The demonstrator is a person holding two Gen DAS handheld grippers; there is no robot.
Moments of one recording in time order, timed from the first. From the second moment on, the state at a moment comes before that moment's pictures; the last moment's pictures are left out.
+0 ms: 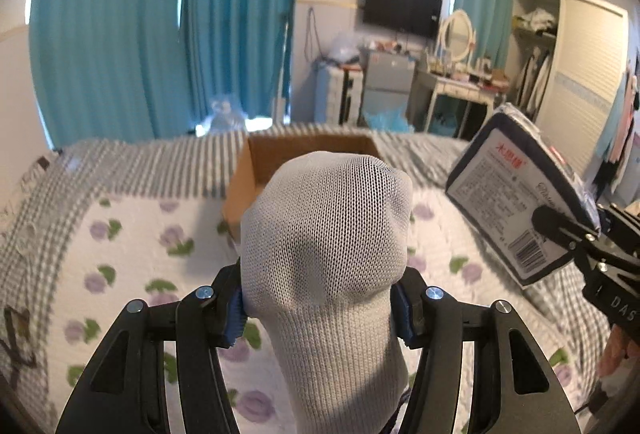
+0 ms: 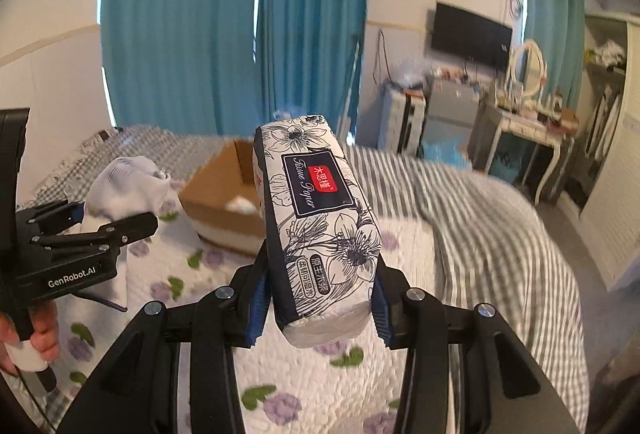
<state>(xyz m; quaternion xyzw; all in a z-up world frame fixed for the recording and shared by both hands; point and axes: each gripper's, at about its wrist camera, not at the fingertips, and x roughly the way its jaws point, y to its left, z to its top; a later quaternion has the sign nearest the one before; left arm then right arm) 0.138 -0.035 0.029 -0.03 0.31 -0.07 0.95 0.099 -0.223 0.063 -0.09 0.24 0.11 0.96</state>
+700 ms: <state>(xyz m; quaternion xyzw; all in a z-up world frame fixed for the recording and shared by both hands) 0.323 -0.019 -0.011 0.01 0.32 -0.05 0.95 0.314 -0.150 0.028 -0.04 0.27 0.16 0.95</state>
